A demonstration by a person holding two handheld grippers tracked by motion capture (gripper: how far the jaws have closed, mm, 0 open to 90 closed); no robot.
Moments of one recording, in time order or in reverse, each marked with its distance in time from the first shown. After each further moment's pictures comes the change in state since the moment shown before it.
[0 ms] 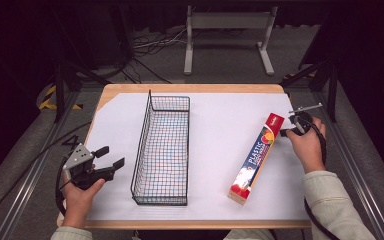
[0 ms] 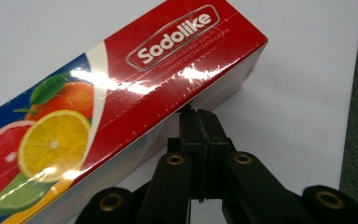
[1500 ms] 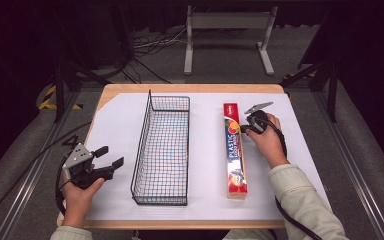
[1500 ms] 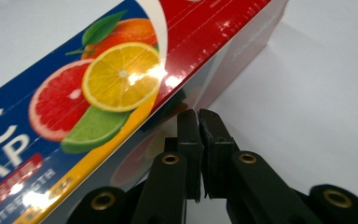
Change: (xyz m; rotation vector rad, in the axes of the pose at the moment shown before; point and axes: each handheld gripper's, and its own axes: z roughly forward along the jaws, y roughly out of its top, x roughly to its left) left arm 0.004 -0.001 0.001 0.001 0.009 -0.014; right arm 0.094 0.040 0.057 -0.085 0.171 -0.320
